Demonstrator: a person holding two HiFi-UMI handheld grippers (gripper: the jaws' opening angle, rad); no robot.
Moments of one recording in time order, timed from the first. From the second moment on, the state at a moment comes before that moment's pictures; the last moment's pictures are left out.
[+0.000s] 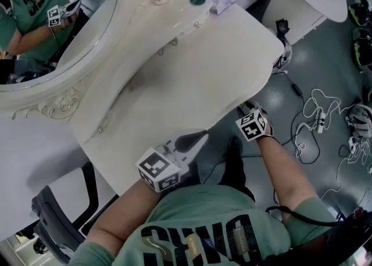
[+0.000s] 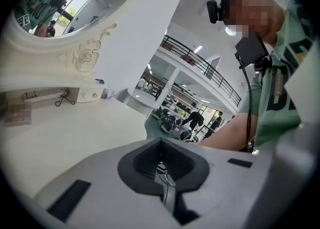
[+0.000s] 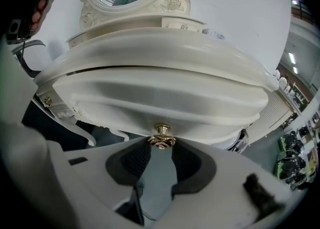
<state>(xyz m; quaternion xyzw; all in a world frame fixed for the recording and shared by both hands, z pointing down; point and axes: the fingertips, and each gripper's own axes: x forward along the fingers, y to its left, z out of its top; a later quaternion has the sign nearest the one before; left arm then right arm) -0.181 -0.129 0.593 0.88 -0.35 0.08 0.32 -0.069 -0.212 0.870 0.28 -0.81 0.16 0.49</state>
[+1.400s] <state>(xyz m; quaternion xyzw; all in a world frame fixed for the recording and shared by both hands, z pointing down) -0.145 -0.123 0.588 0.89 -0.32 0.09 0.32 -0.022 -0.173 0.869 0.28 -0.80 0.16 0.50</state>
